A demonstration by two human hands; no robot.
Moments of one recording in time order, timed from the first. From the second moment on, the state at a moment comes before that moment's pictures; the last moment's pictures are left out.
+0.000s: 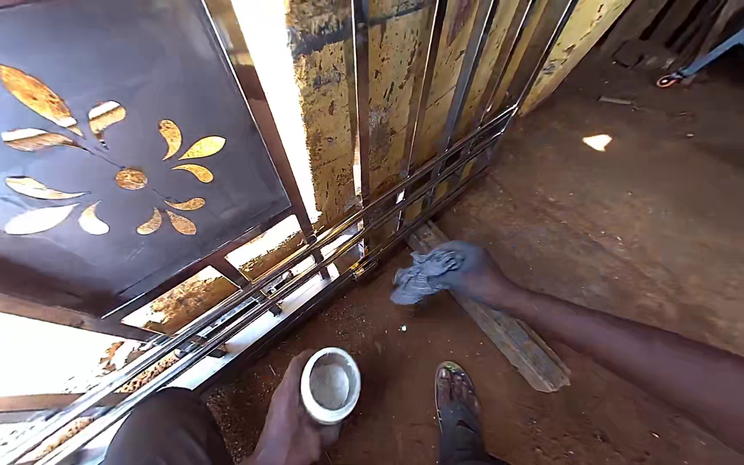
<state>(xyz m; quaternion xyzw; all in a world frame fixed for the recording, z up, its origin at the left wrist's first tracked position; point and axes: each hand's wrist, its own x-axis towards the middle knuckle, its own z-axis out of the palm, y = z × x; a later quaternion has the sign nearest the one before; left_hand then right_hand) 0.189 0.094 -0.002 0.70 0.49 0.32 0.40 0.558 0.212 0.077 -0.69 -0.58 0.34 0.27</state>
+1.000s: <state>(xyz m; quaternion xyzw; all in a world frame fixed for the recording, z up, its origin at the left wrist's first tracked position) 0.147 0.095 -0.022 0.70 0.55 0.34 0.30 0.358 0.261 -0.058 -0.76 -0.64 0.14 -0.02</state>
